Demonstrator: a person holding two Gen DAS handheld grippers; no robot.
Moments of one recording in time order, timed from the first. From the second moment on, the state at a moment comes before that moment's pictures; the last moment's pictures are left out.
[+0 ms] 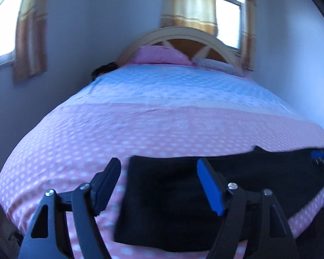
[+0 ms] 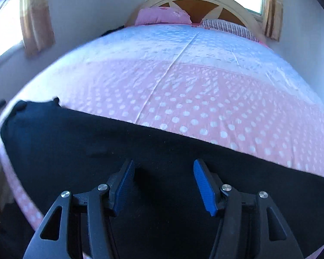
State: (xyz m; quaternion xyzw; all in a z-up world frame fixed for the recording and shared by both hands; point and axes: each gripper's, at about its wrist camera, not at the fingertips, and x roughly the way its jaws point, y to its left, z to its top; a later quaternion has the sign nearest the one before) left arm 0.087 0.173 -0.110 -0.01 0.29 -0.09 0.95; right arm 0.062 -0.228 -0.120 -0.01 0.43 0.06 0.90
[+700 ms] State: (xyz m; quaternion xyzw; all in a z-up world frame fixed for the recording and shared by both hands) left arm 0.073 0.062 -0.136 0.09 0.34 -0.17 0.92; right arm -0.021 -0.346 -0.089 0.04 0.40 -0.06 0.92
